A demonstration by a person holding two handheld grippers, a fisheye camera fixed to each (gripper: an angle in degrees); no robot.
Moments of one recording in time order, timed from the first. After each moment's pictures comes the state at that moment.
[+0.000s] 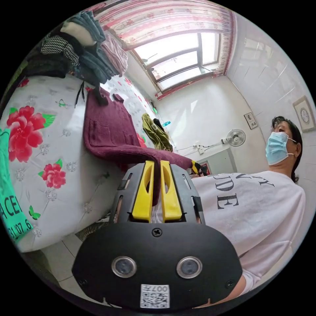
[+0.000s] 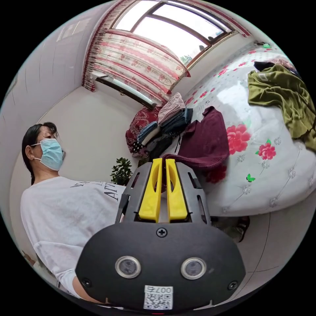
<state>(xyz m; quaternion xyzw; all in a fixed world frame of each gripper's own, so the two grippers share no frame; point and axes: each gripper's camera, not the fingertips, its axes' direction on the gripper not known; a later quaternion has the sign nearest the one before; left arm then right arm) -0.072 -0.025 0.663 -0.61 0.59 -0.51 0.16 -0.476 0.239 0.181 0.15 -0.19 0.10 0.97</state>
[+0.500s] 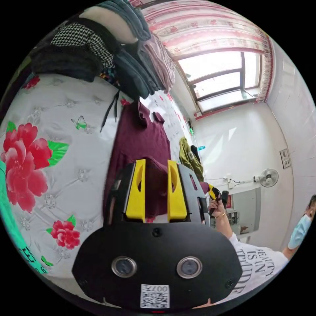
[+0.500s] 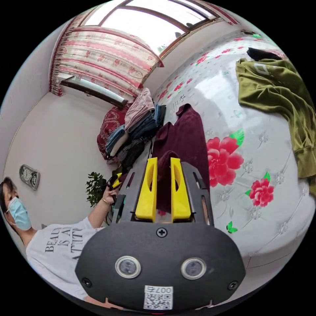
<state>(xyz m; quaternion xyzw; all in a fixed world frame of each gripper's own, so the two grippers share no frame) 0.161 0.122 0.759 -0.72 0.43 -0.49 0.24 -0.326 0.097 0.346 0.09 -0.11 0.16 0.98</state>
